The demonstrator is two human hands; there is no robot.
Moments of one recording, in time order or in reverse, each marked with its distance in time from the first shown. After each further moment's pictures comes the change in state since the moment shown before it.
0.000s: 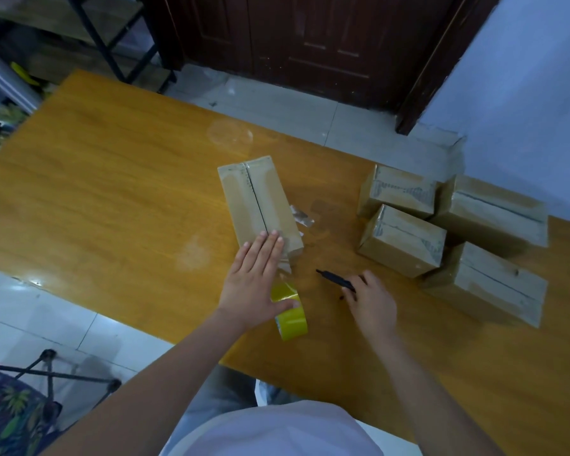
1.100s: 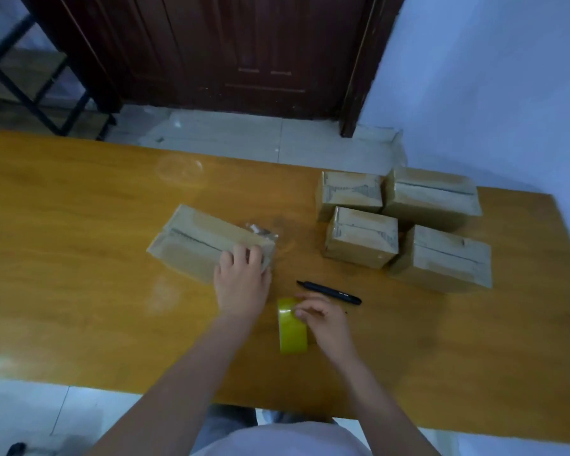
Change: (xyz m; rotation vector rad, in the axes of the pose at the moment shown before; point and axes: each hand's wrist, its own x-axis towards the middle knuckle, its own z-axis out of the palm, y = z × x) left_hand 0.049 0.027 -0.020 0.037 0.244 -0.112; right_hand -0.029 -0.055 -0.007 1.090 -0.049 0.294
